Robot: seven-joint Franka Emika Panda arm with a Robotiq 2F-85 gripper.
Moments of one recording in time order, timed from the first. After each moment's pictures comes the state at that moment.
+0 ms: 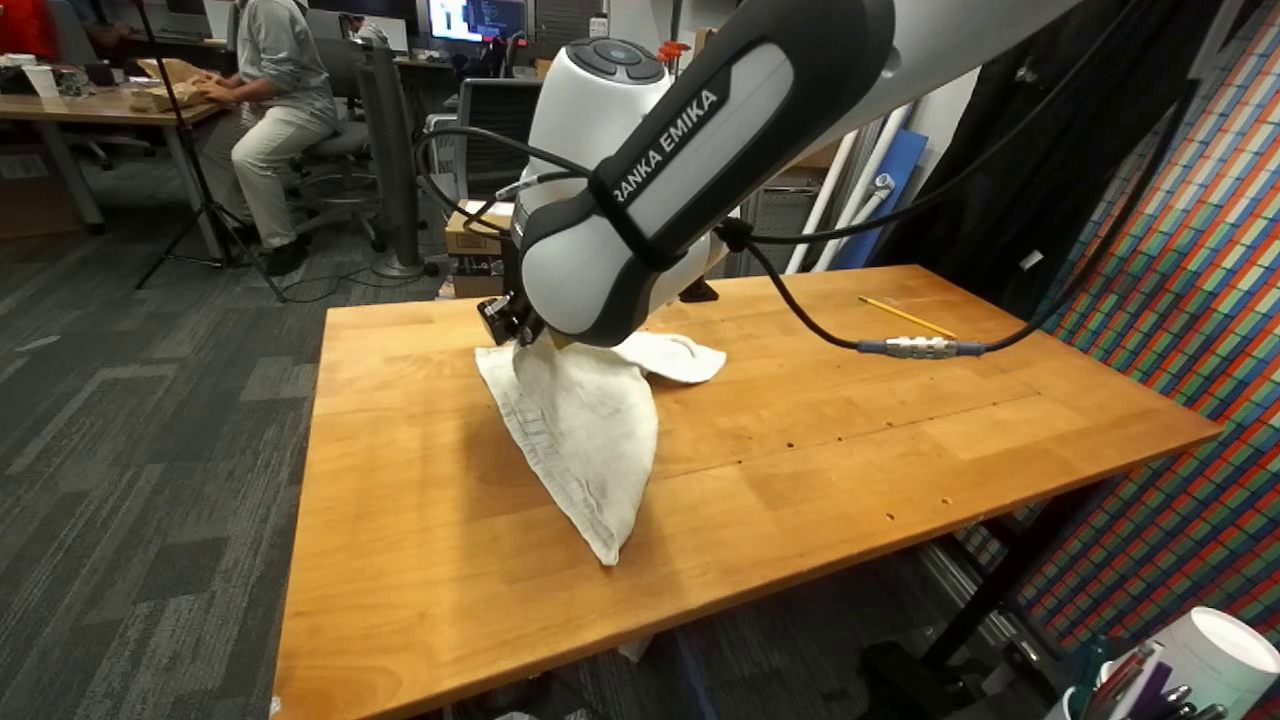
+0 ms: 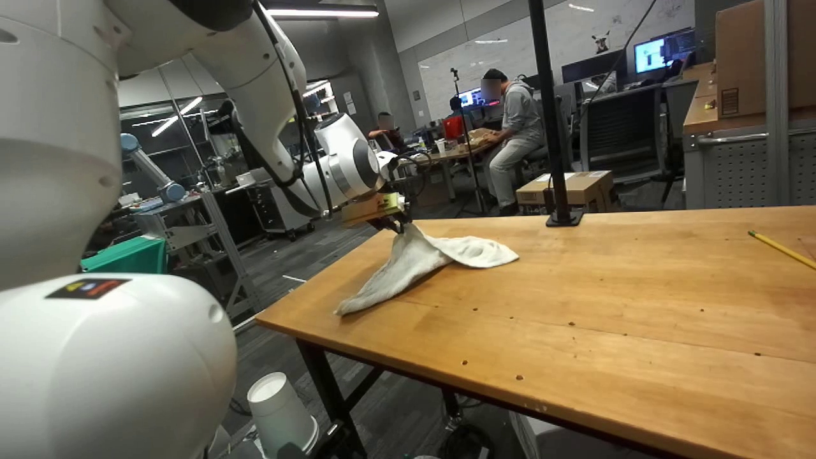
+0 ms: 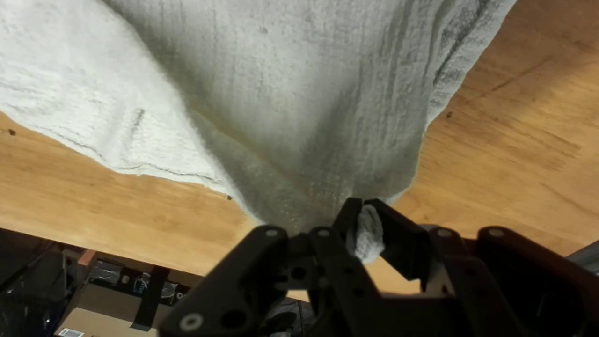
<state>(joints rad) 0.55 0.46 -0.11 -1.98 -0.21 2.91 0.20</state>
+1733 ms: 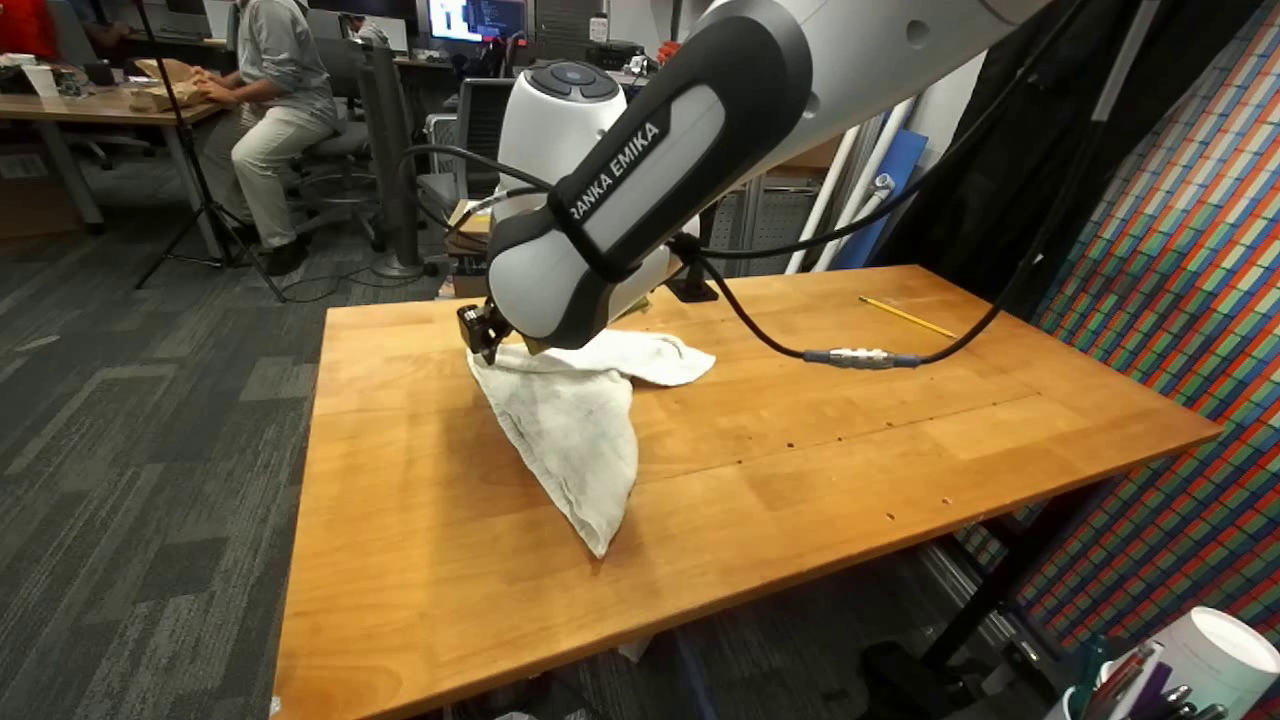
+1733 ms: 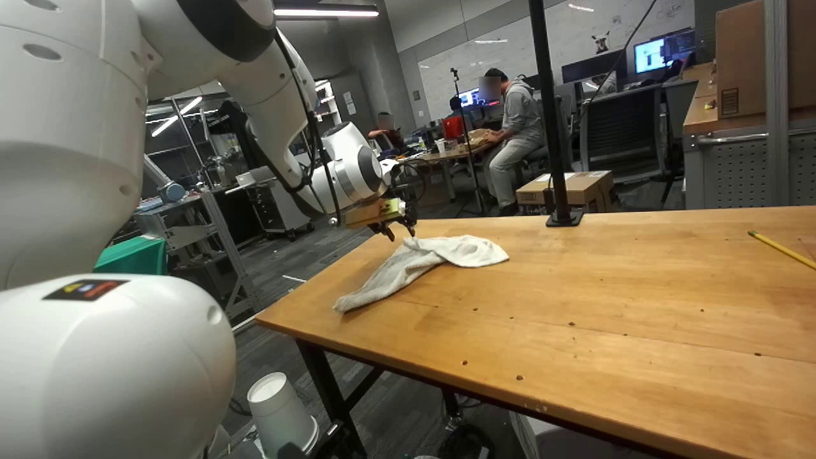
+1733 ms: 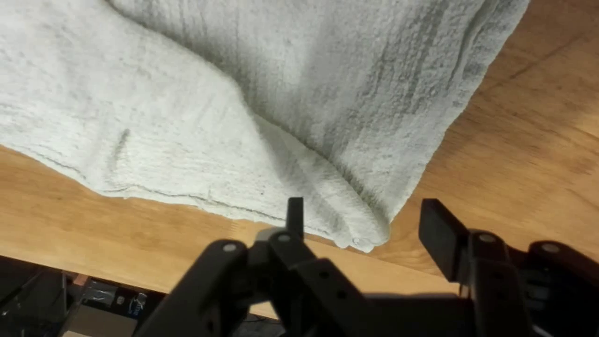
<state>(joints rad) 0.54 0.56 -0.08 -1.85 -0.22 2.84 0.23</state>
